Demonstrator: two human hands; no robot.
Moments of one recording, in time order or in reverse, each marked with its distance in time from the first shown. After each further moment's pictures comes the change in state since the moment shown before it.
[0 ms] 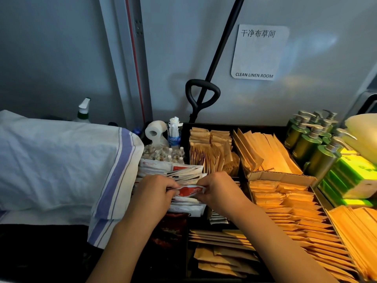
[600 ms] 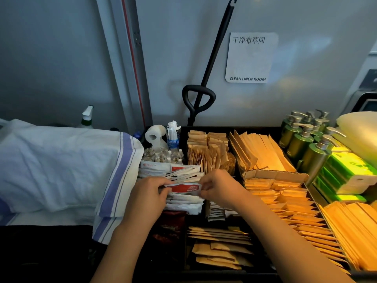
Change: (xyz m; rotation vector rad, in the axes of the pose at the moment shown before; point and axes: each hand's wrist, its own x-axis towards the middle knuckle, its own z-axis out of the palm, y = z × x) left_hand -0.016 0.004 -0.004 -0.086 0.137 -0.024; right_hand -0.004 0.009 -0.013 0.132 -0.108 0.153
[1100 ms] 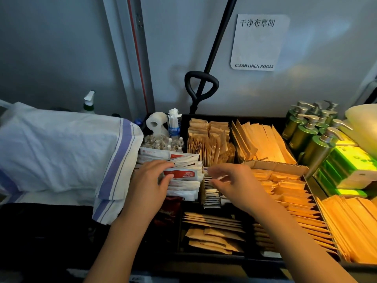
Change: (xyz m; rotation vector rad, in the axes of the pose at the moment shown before) left_hand -0.018 0.017 0.000 0.025 0.075 0.120; right_hand -0.048 0.017 -0.019 0.054 0.199 -0.057
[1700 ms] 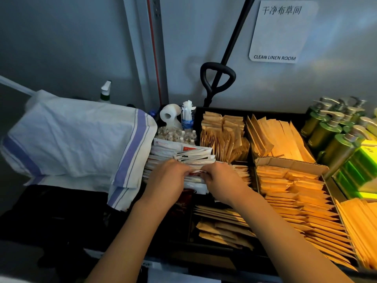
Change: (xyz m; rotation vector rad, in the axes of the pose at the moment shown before) left_hand 0.007 -0.001 0.013 0.222 -0.227 0.038; right_hand 0.033 -0.023 0.054 -0.215 -0.217 -0.009
